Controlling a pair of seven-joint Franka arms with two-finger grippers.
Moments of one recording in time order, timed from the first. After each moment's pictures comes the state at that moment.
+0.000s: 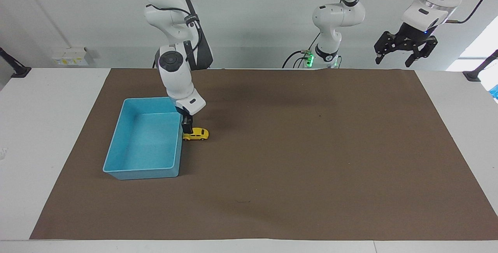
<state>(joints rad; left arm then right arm) 0.05 -0.12 -0.09 -1.61 -0.04 1.50 0.12 0.19 0.19 0.05 -2.15 -0.03 2.36 -1.34</state>
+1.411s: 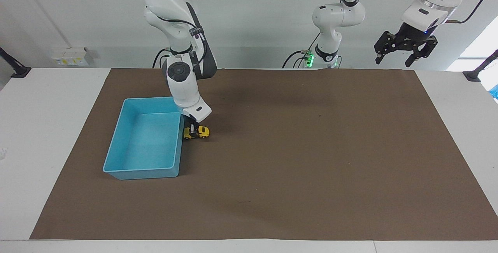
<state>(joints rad) 0.05 -0.12 -0.09 -1.61 -0.04 1.50 0.12 0.23 0.21 0.05 -2.14 -0.03 2.38 -1.34</state>
